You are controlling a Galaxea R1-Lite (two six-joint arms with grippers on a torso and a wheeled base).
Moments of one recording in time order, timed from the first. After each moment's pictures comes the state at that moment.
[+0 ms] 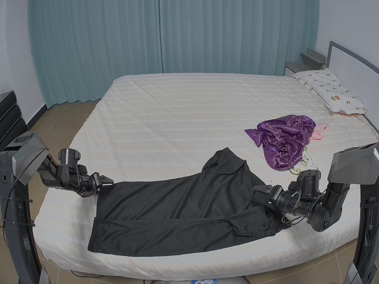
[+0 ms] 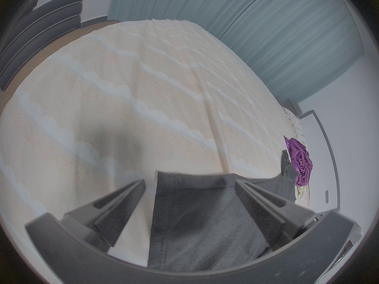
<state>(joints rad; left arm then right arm) 0.16 2.44 -1.22 -0.32 -0.43 -0.37 0.21 2.34 -0.55 -1.29 0.29 0.92</state>
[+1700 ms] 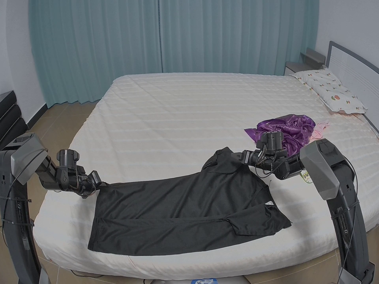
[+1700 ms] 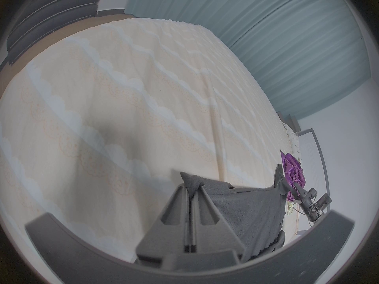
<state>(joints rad) 0.17 2.42 -1.17 -0.41 -0.44 -0.51 0.22 2.74 -1.82 -0.45 0.14 0.33</state>
